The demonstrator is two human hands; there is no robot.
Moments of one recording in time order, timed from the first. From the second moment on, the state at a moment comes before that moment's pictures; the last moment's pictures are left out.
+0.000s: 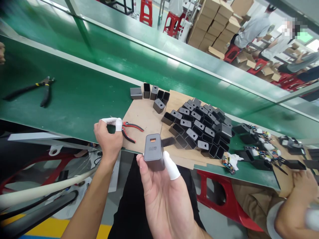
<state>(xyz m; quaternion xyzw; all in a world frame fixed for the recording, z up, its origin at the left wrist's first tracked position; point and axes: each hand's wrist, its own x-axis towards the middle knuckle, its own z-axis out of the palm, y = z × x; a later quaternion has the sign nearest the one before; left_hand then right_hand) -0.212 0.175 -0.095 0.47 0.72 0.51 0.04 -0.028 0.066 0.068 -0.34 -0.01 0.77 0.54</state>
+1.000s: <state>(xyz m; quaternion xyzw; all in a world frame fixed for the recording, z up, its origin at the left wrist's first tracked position) -0.214 0.174 -0.097 0.47 0.73 0.50 0.03 -0.018 0.096 -0.017 -0.55 -0.51 0.42 0.50</state>
